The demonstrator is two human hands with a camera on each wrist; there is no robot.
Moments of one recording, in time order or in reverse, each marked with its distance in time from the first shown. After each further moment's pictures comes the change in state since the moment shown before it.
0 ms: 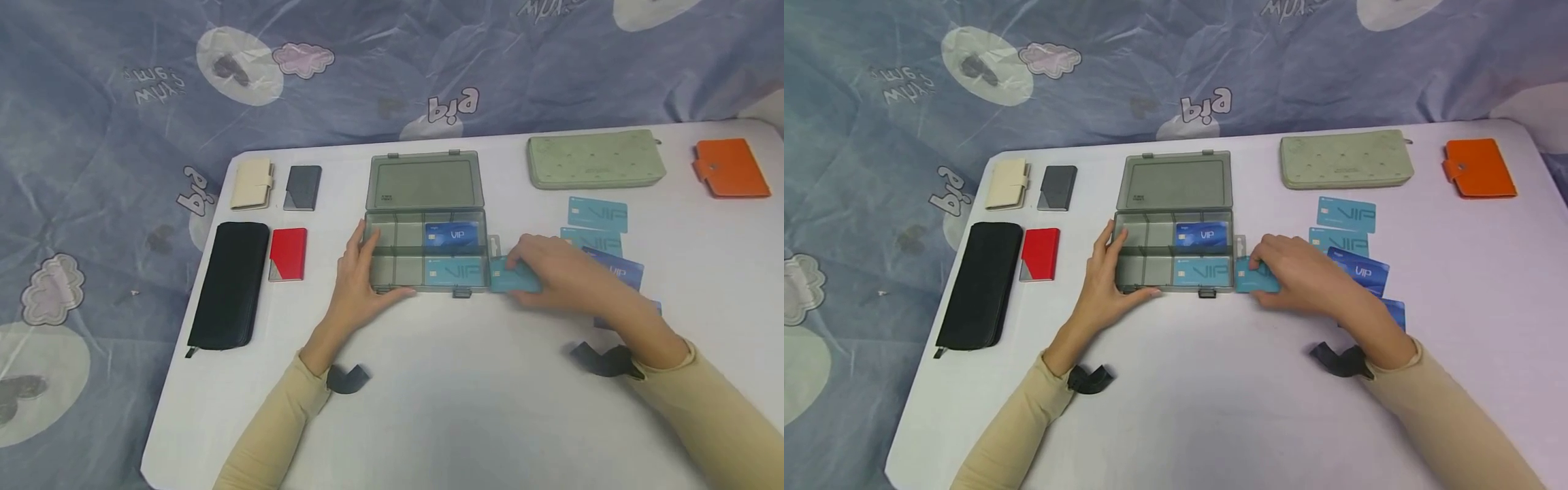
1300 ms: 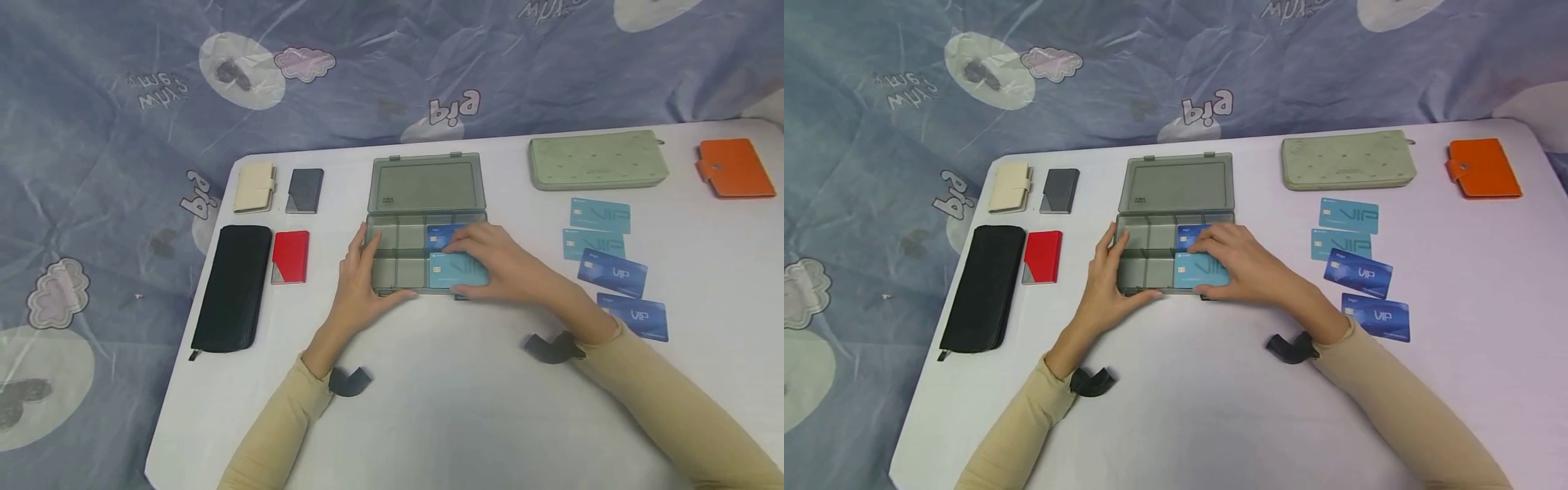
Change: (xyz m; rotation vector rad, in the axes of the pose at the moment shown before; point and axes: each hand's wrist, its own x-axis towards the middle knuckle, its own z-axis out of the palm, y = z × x) left_hand 0.000 -0.001 -0.001 0.011 -0.008 -0.004; right_hand 0.058 -0.024 0.033 0.171 0.158 -0.230
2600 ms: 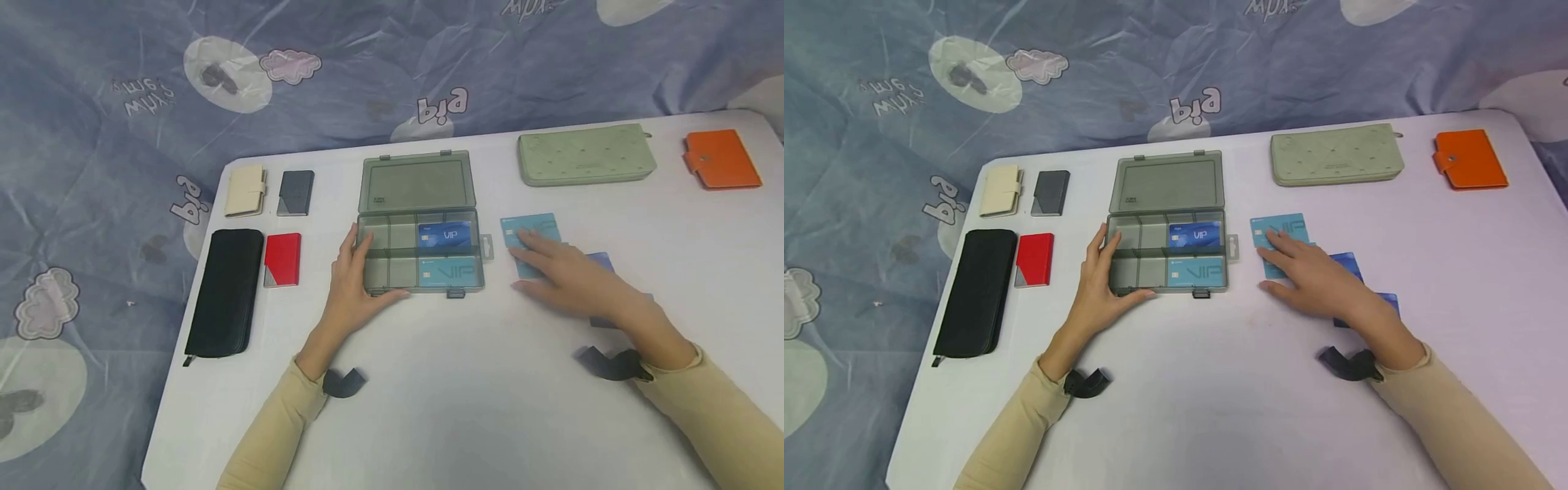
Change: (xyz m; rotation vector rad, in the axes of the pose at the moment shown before) left_hand 0.001 0.003 0.000 0.006 0.006 -0.001; right_hand -0.084 0.024 -0.044 -0.094 -0.212 0.381
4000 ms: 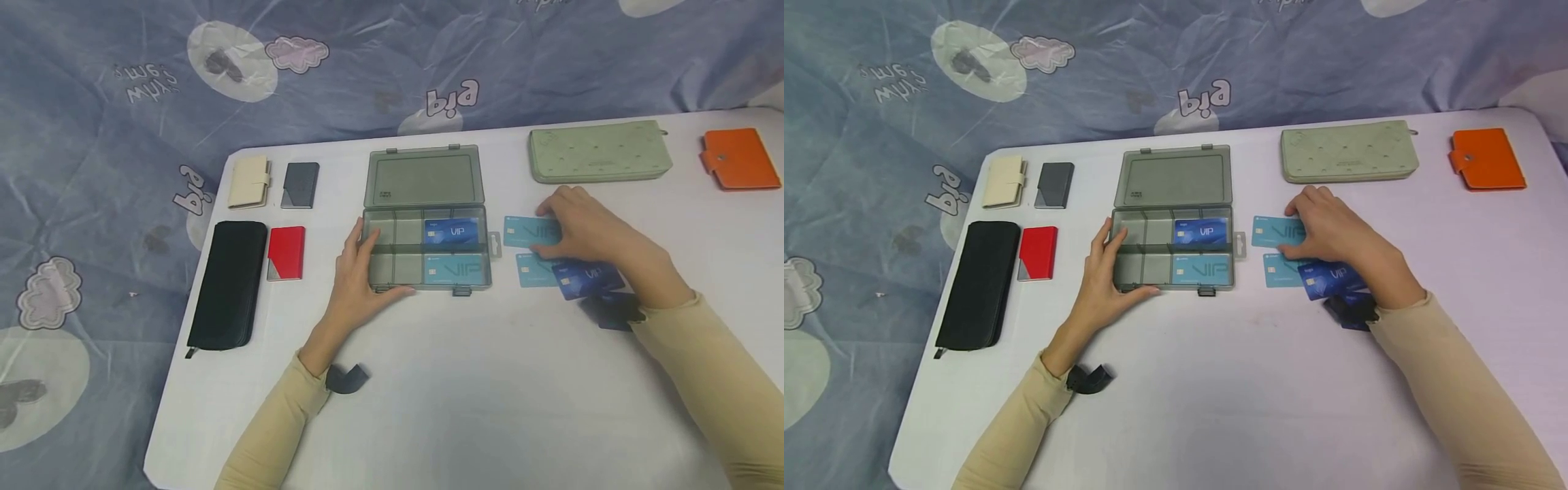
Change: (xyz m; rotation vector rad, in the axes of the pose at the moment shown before) left_hand 0.000 -0.002 0.000 -0.008 -0.006 -0.002; right_hand 0.053 0.046 -0.019 -0.113 0.060 0.081
